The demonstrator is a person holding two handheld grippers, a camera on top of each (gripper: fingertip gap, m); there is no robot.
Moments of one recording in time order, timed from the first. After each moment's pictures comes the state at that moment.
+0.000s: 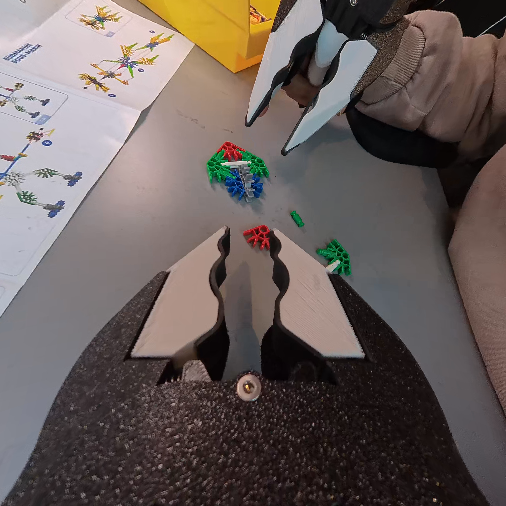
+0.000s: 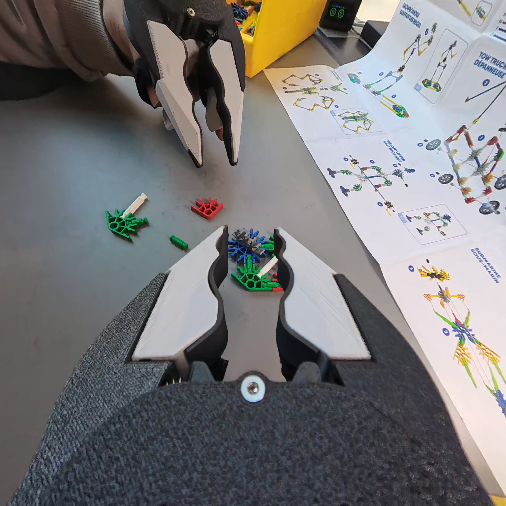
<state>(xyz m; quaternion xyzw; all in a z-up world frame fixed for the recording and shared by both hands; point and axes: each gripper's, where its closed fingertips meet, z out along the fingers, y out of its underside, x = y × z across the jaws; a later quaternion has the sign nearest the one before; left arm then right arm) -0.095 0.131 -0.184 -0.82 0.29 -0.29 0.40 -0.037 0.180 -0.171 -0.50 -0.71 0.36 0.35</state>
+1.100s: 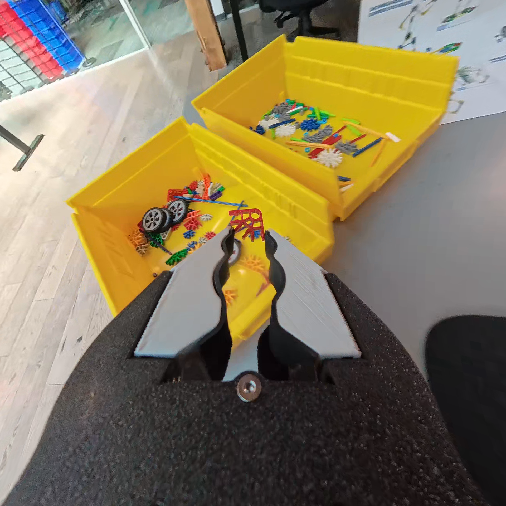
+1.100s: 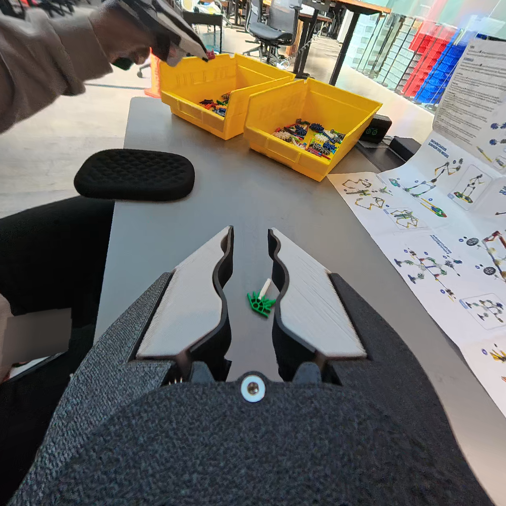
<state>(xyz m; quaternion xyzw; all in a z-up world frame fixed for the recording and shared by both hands) -0.425 -0.193 -0.087 -0.84 -0.18 0.24 0.46 -0.019 0.037 -0.089 -0.44 -0.68 0.44 0.38</state>
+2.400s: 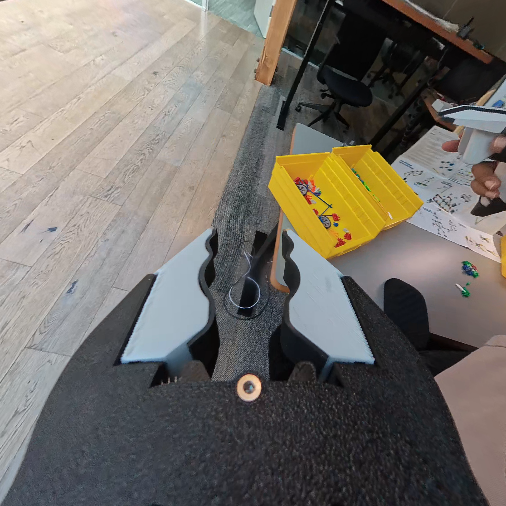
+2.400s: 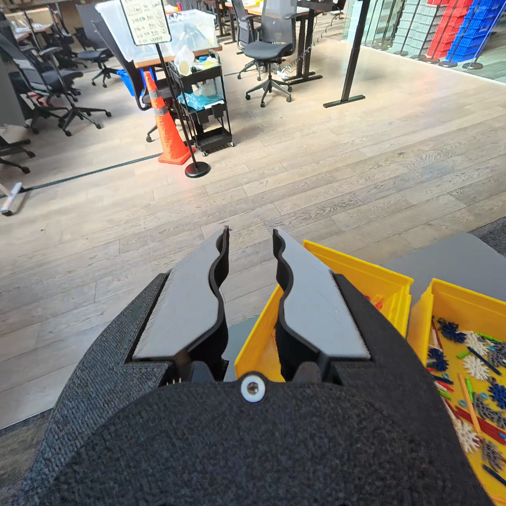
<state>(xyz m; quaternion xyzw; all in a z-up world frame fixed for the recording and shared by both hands) -0.515 -0.625 0.091 -0.75 -0.40 0.08 0.52 -0.499 -0.290 0.128 -0.52 -0.63 0.47 0.33</state>
